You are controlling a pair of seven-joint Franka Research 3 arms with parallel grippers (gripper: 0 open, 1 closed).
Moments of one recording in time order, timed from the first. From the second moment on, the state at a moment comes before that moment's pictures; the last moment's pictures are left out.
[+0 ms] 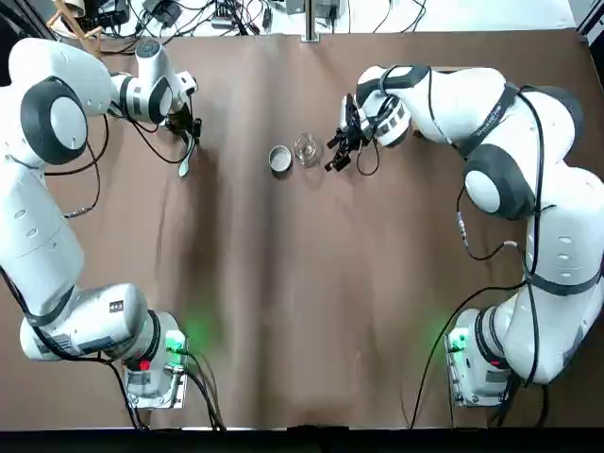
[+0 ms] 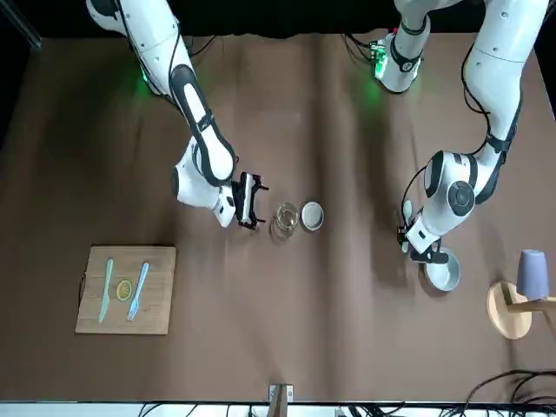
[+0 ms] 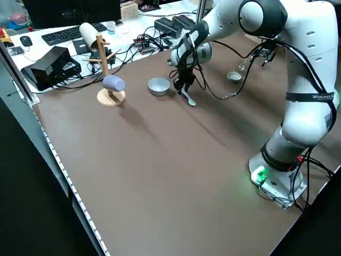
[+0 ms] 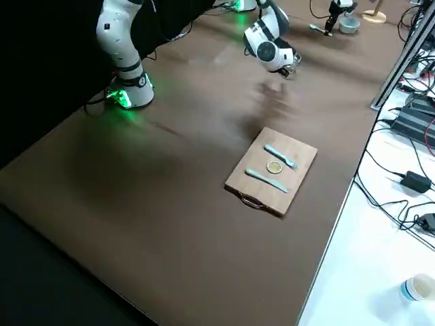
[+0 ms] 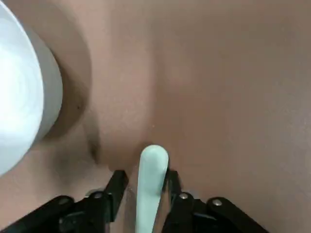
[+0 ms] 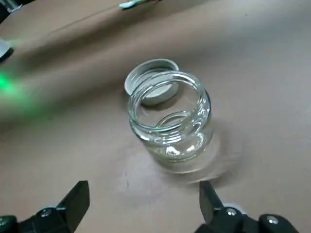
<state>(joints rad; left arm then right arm) 0.17 0.54 -0.24 -2.06 0.22 2.57 -0.14 0.70 0.63 -0.10 -1.91 1.51 2.39 -1.91</state>
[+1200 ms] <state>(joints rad) 0.18 0.49 -0.32 -2.02 0.22 2.56 -0.16 0.77 0.72 -0.10 -1.79 1.63 2.60 -2.01</state>
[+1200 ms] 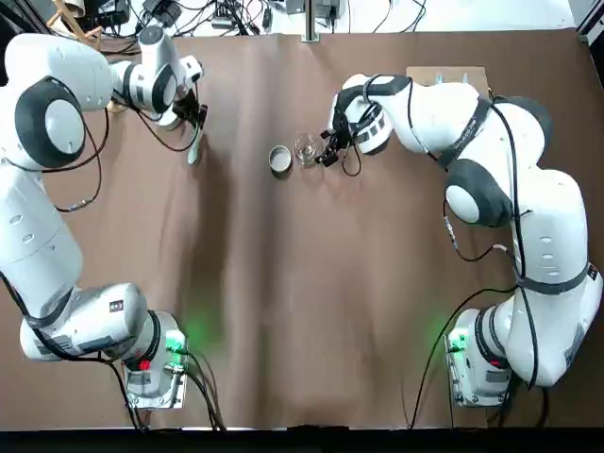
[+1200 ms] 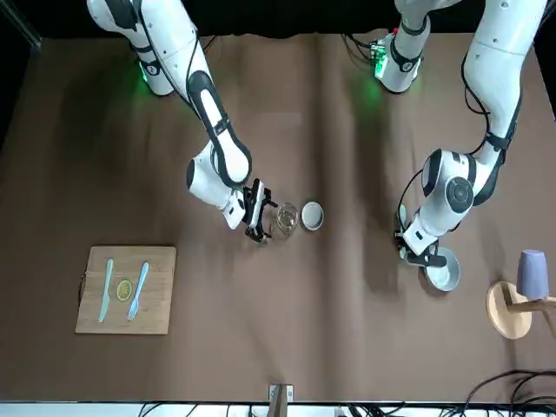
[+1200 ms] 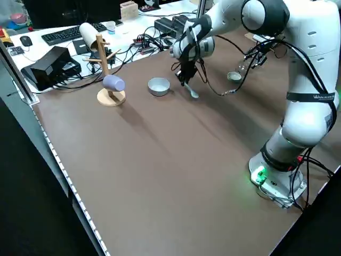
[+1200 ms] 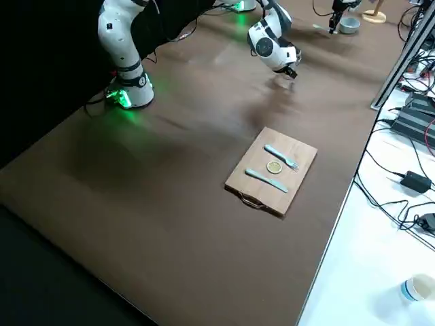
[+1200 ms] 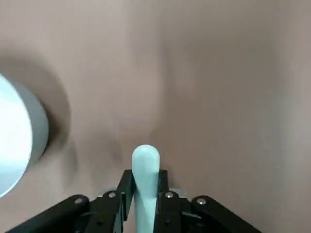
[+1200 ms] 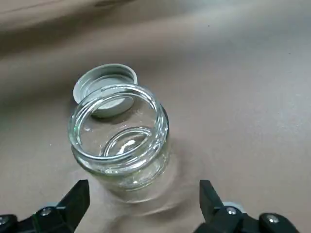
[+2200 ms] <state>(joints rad) 0.19 0.43 -0.44 -1.88 0.09 2.33 -0.21 0.81 0.77 -0.10 -1.74 1.66 2.61 -2.01</state>
